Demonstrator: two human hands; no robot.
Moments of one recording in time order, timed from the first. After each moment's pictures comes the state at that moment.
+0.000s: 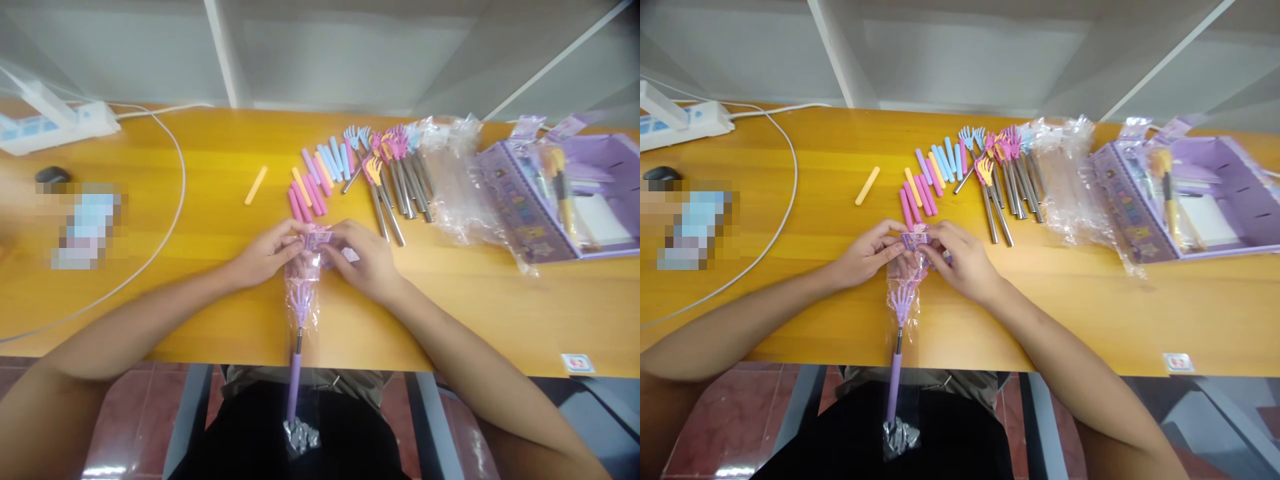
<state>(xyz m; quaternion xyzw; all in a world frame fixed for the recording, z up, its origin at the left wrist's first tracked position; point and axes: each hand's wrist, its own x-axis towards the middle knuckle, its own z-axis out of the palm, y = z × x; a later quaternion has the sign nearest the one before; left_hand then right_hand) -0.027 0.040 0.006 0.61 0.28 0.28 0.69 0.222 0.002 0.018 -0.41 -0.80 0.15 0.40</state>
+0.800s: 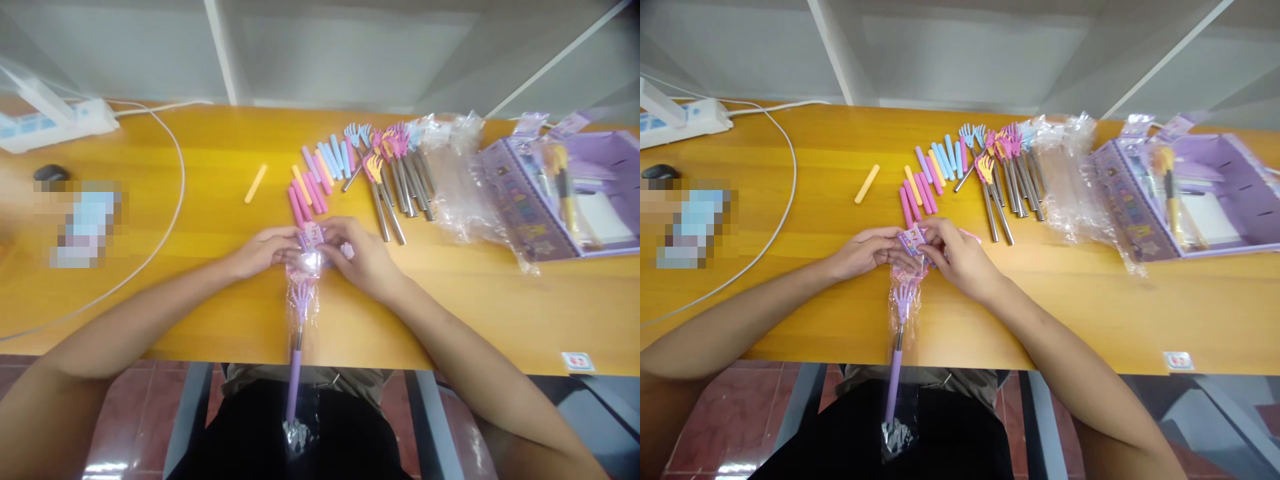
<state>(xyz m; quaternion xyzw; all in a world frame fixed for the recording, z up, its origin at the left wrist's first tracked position) -0.028 0.050 -0.001 0.45 0.31 0.24 0.80 0.221 0.001 0.015 -0.42 -0.79 0.23 0.37</state>
